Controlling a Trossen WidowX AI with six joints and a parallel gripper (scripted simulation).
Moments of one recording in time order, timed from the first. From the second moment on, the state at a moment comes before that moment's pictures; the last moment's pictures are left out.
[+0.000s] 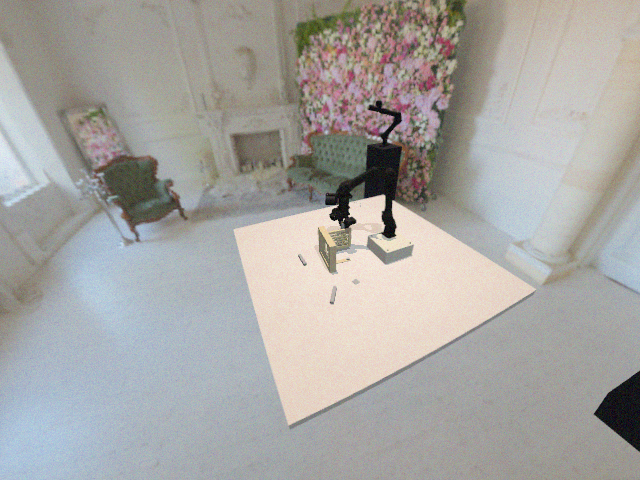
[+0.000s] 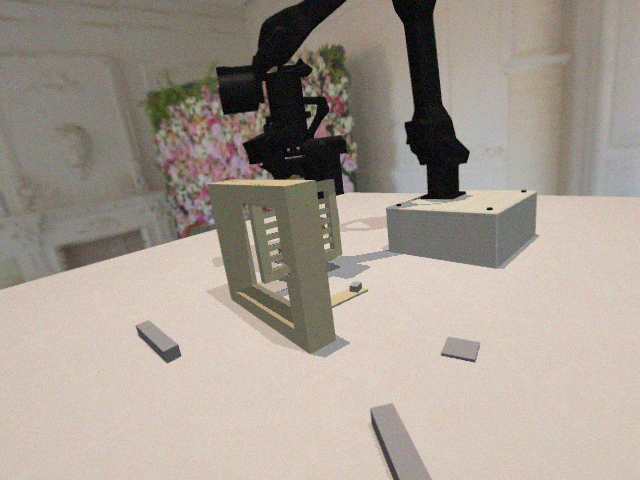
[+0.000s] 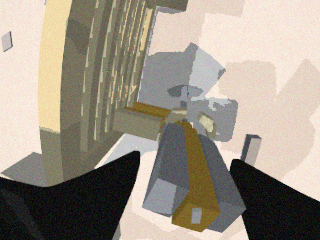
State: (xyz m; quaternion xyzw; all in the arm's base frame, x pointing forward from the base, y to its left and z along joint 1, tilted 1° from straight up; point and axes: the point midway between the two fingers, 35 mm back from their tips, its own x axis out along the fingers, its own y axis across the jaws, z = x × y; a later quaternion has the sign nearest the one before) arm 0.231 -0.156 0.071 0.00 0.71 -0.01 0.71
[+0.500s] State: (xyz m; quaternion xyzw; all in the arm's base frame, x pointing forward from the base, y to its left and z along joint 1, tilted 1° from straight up) arm 0.233 -0.157 0.094 0.00 0.71 -0.01 0.71
